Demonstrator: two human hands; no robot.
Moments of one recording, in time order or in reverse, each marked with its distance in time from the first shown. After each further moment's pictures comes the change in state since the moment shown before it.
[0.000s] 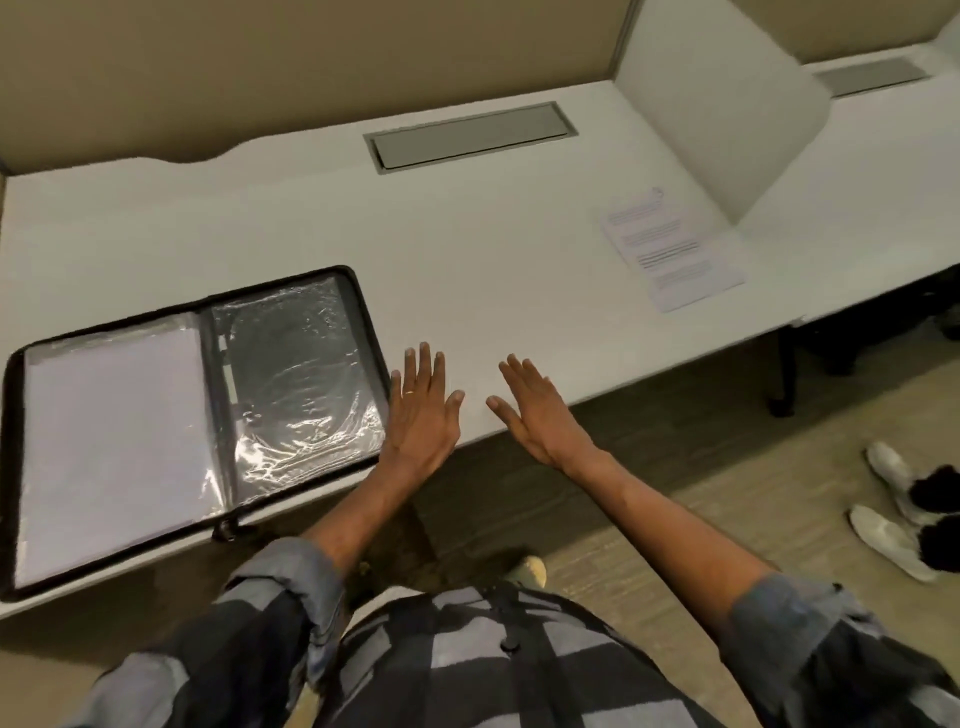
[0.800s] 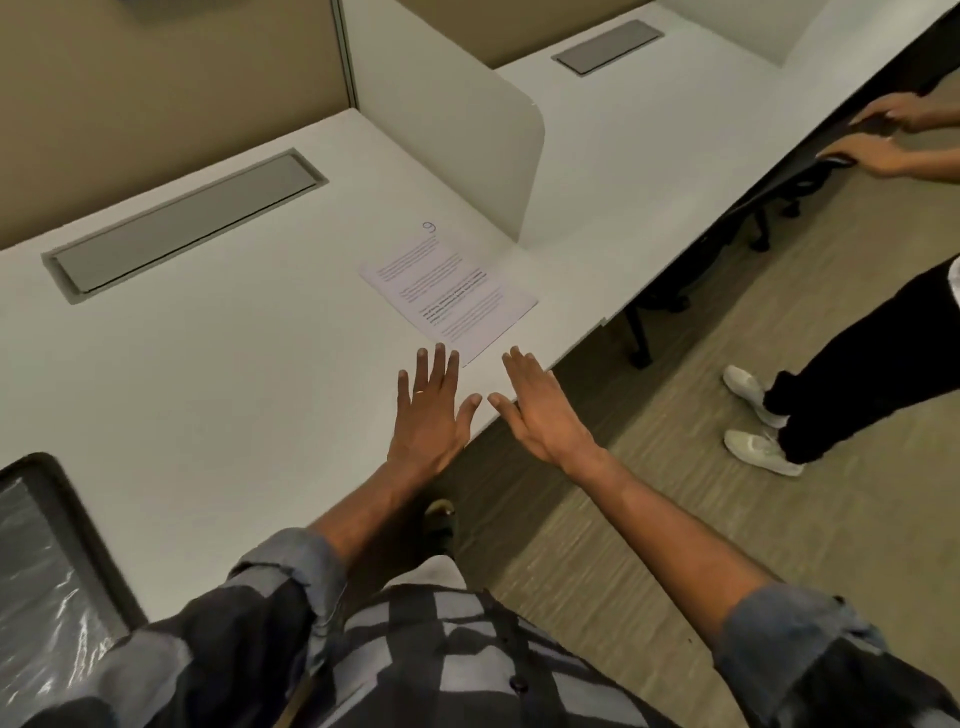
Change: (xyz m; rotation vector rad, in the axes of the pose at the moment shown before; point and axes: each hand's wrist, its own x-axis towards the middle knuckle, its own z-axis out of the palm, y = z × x) left_hand 0.189 0.289 0.104 0.147 -0.144 0.417; right_hand -0.017 0.275 -0.161 -0.054 0.230 0.333
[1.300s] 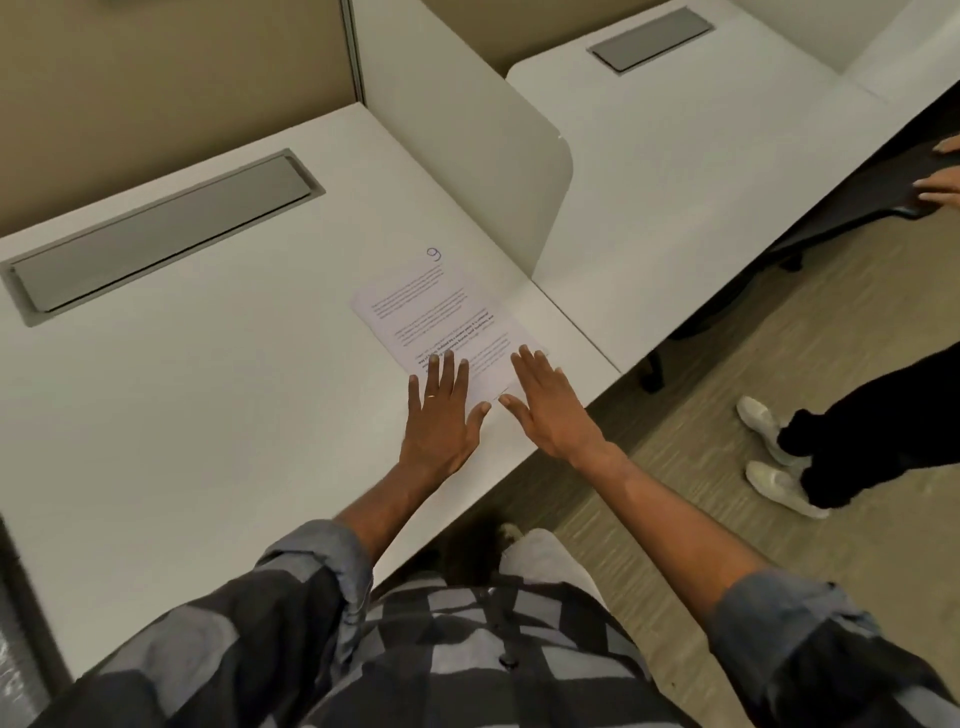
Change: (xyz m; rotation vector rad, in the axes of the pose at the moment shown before) left_hand 0.128 0.000 0.016 0.013 -0.059 -0.077; right_hand 0.132 0.065 -0.025 -0.082 -0.140 -0.022
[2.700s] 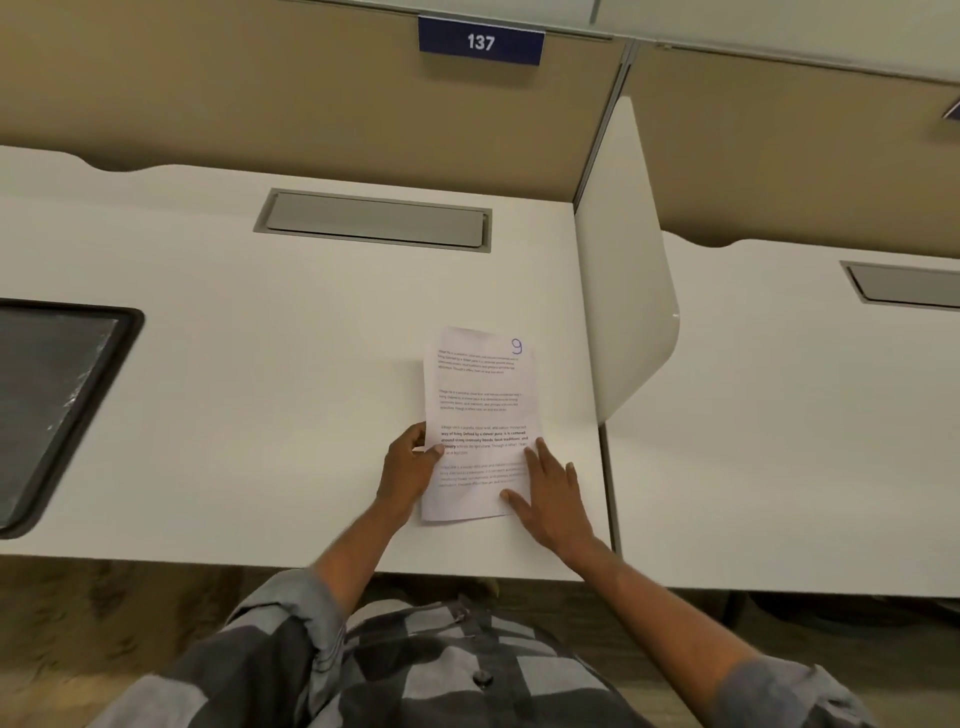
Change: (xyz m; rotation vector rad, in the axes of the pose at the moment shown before) left_hand 0.033 0.044 -0.007 -1.240 0.579 -0.942; right_hand 0.118 0.079 -0.024 -0.090 -0.205 -0.484
